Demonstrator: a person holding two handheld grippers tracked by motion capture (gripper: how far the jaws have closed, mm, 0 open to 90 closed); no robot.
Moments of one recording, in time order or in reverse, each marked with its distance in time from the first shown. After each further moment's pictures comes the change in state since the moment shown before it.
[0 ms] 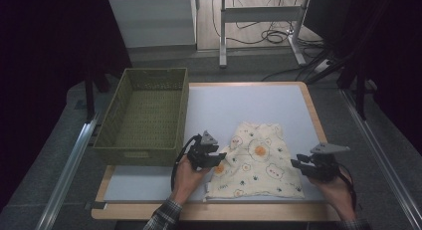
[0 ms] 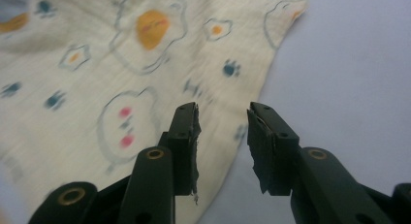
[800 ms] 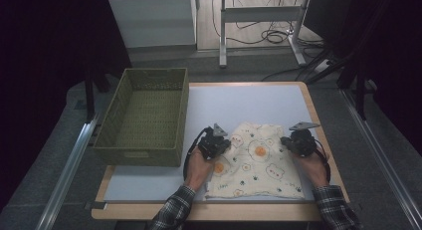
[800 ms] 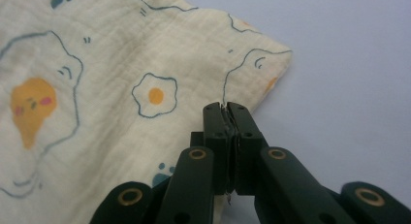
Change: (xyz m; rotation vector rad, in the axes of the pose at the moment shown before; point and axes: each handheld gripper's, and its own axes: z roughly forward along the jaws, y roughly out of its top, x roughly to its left) left arm 0.007 0.019 0.023 -0.079 0.075 0.033; right arm -0.022 0.040 0.073 0.064 -0.111 -0.006
